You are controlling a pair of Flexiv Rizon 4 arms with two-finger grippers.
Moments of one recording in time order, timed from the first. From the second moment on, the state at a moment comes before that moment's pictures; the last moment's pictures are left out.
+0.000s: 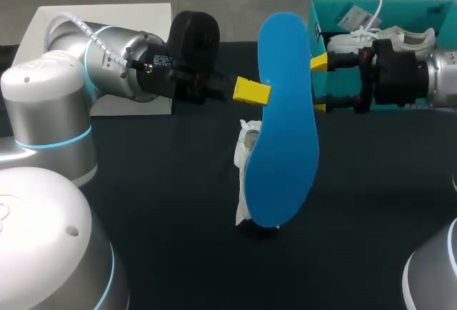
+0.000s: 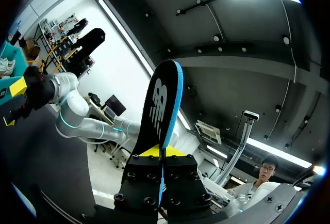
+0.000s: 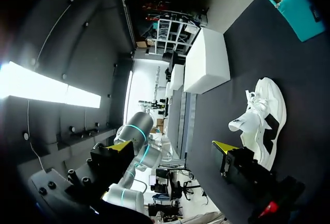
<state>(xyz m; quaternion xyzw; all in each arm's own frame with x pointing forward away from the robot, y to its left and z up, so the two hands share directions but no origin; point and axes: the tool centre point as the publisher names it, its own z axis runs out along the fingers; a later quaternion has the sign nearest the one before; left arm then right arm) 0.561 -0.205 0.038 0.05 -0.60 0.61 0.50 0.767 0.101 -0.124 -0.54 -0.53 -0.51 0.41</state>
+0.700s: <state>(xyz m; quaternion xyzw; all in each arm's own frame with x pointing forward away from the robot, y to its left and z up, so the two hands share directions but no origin) 0.562 -0.206 0.036 0.04 -0.61 0.62 0.49 0.772 0.105 -0.113 -0.52 -0.52 -0.54 0.41</state>
